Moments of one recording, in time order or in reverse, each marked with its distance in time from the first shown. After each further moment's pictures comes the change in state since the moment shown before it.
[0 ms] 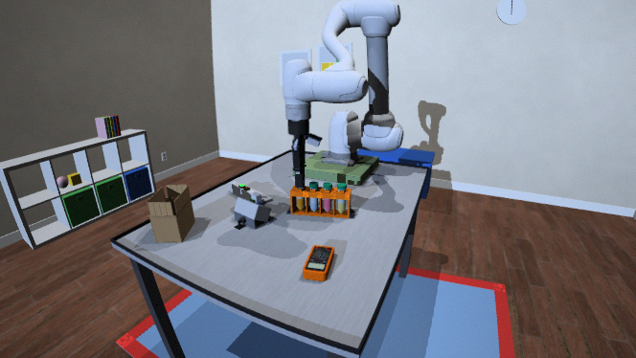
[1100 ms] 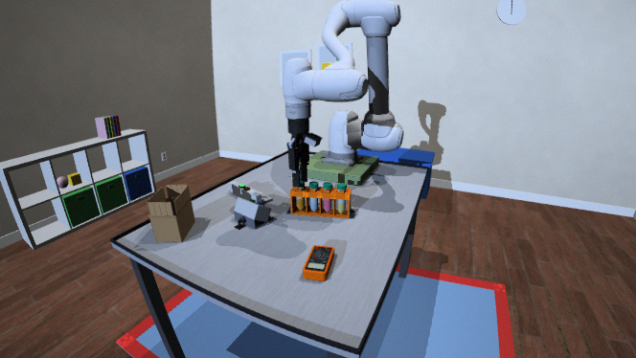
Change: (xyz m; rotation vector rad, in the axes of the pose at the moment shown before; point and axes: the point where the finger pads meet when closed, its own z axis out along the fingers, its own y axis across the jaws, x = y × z) arm 0.000 -0.001 -0.004 0.002 0.000 0.274
